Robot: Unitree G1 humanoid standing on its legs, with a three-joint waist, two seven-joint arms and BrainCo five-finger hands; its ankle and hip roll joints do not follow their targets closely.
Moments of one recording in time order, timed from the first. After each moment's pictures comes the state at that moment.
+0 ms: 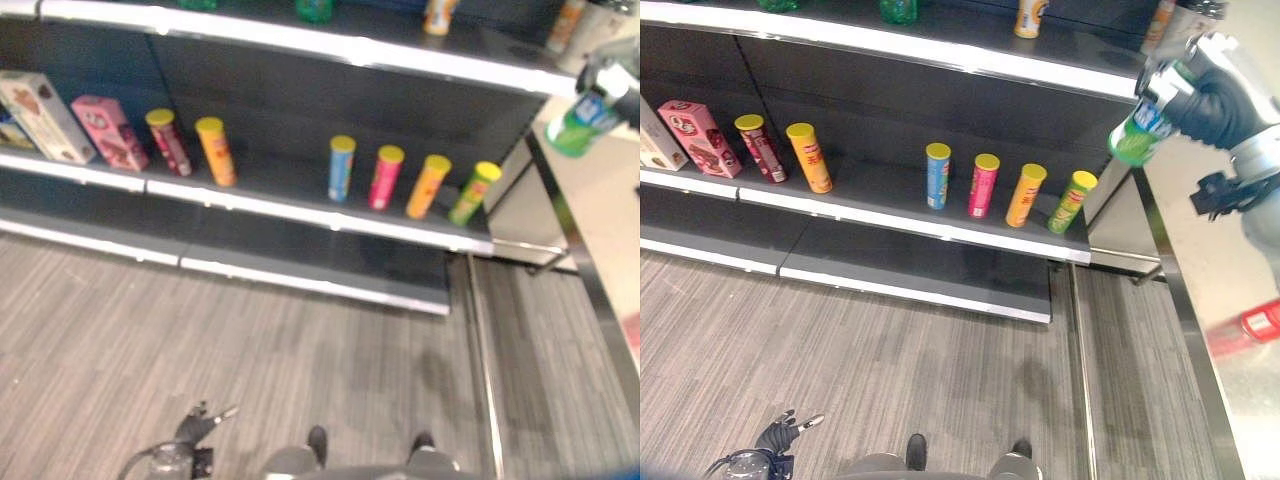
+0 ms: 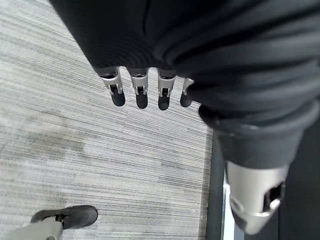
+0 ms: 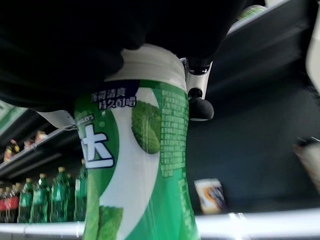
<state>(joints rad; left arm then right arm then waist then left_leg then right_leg) 0.08 0.37 -0.04 1.03 -0.22 -0.06 0.00 -0.56 -1.28 0.01 -0.07 -0.02 -0.16 -0.06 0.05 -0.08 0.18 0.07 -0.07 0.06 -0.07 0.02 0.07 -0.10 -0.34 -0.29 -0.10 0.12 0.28</state>
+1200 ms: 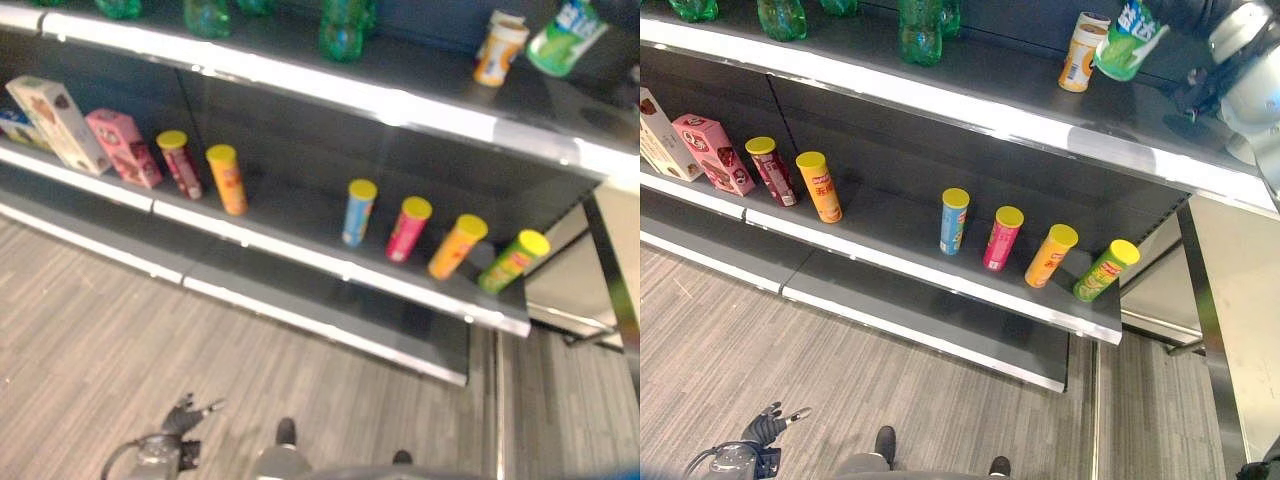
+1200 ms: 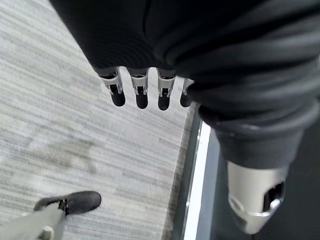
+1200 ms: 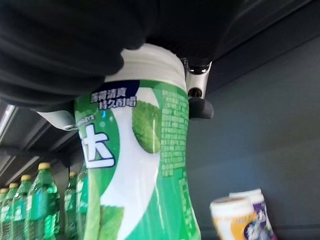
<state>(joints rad) 0.08 0.43 -0.04 1.02 -0.22 -0.07 0.01 -1.37 -1.18 0.76 0.51 0.14 -0.14 -0.03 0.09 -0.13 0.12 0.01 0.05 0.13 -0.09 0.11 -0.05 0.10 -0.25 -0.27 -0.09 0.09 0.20</state>
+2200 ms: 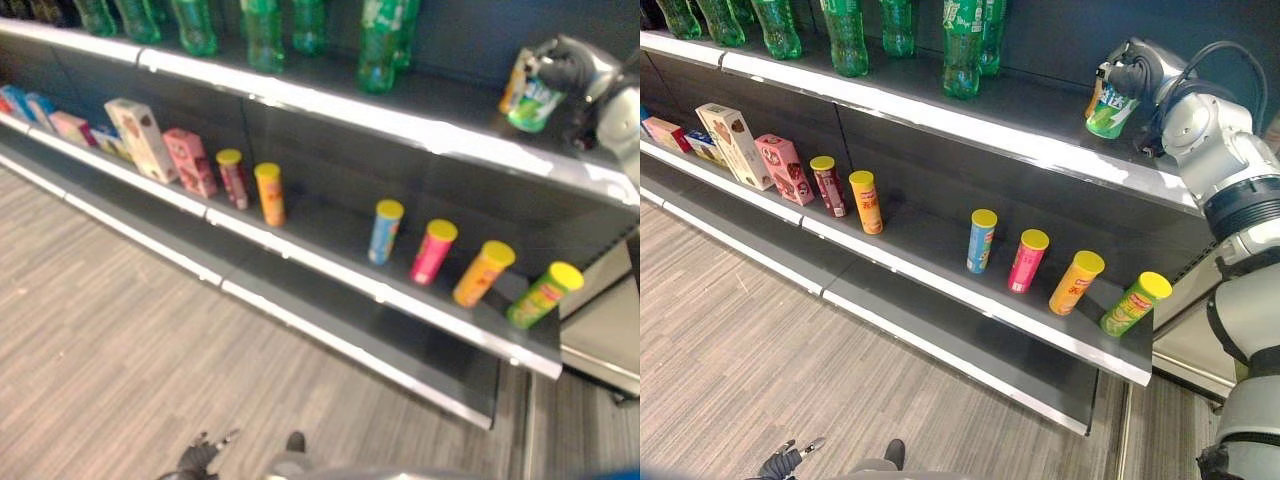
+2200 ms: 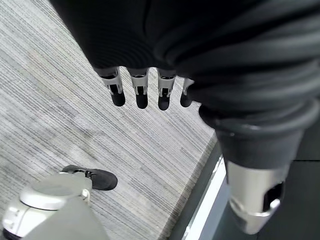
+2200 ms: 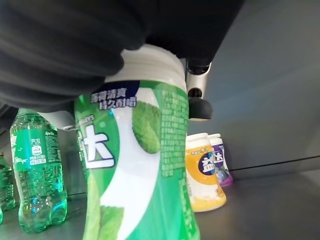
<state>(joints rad) 0.15 0.34 -0.04 1.04 -0.33 -0.07 0.02 -1.34 -0.97 0.82 0.84 -0.07 -0.05 0.04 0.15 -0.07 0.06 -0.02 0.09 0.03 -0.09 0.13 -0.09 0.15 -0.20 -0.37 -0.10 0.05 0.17</state>
